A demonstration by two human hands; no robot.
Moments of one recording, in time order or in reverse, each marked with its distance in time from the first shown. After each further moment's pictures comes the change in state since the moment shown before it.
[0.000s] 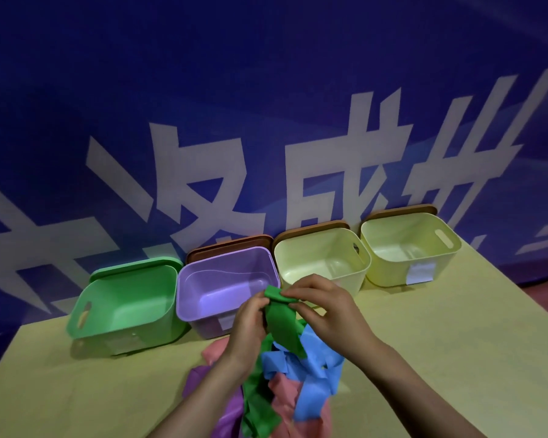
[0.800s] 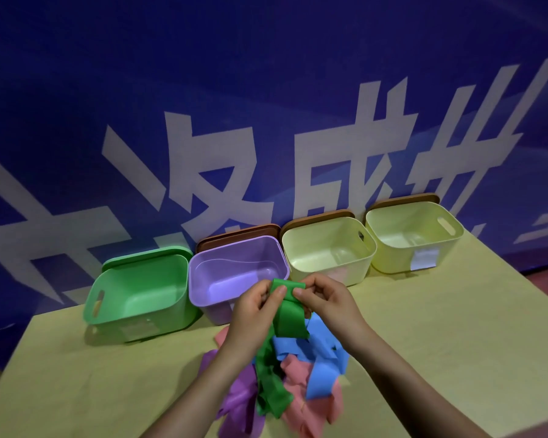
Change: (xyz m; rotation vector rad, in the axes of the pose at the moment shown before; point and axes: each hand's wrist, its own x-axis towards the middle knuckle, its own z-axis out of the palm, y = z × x) left_hand -0.026 0.009 -0.022 0.483 -0.011 0.356; right_hand -0.009 -0.029 0.033 0.654 0.077 0.627
